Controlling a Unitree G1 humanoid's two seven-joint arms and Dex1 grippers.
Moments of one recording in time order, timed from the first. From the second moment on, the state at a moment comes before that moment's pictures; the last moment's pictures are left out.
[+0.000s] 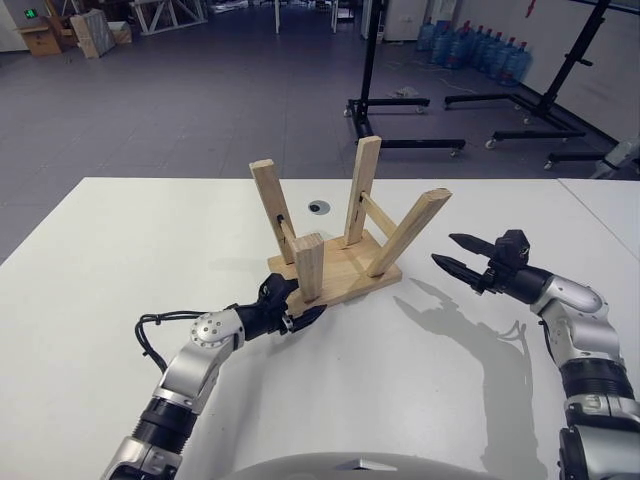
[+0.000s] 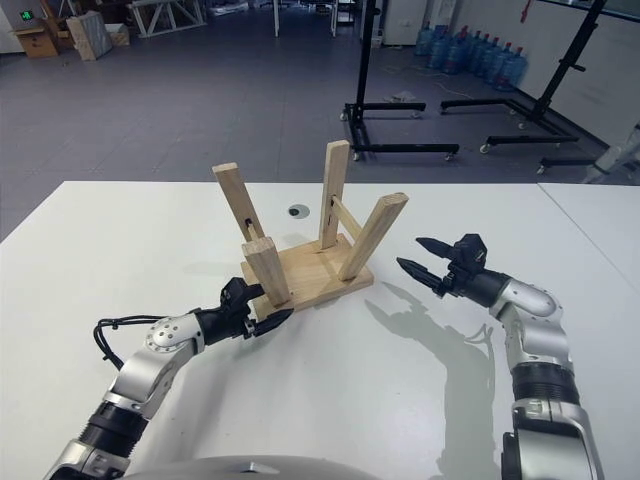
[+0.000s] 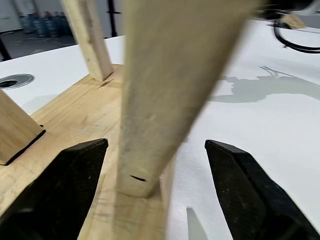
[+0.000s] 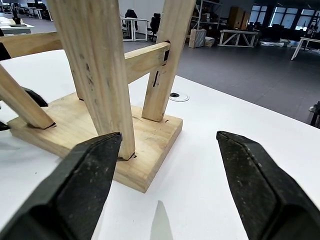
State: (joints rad) left arm -0.12 0.27 -0.26 0.10 -0.14 0.12 -0.66; right arm -0.30 -0.62 -0.19 0.52 0.39 -0.07 1.14
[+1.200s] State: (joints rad) left arm 0.13 0.75 0.10 -0.32 -1.26 1.13 -1.12; right arm 0.00 -0.87 -0.27 -0.02 0.66 0.59 1.28
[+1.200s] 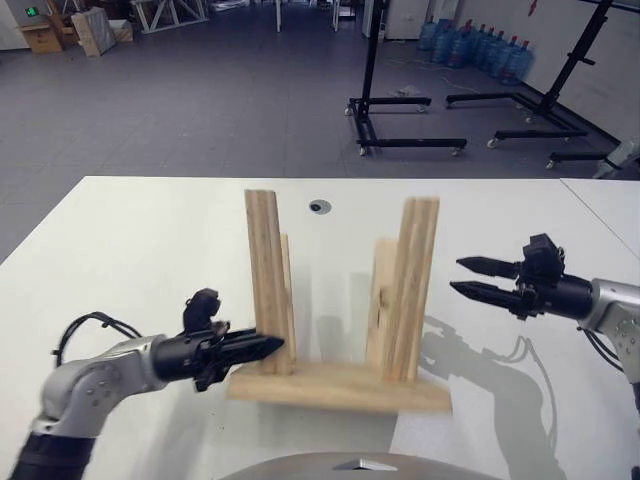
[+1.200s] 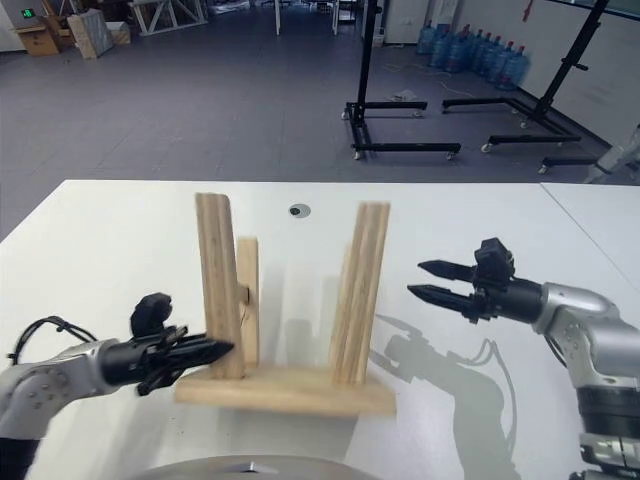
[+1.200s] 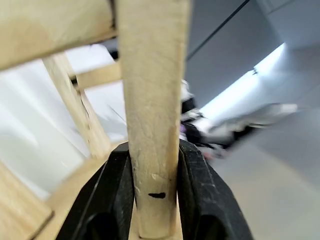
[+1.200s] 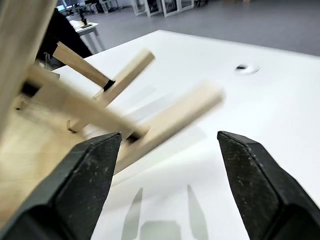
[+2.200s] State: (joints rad) left arm 0.11 0.83 0.48 -0.15 -1.16 0.99 -0.86; right arm 0.45 -0.85 -0.44 -0.27 0.66 0.49 1.30
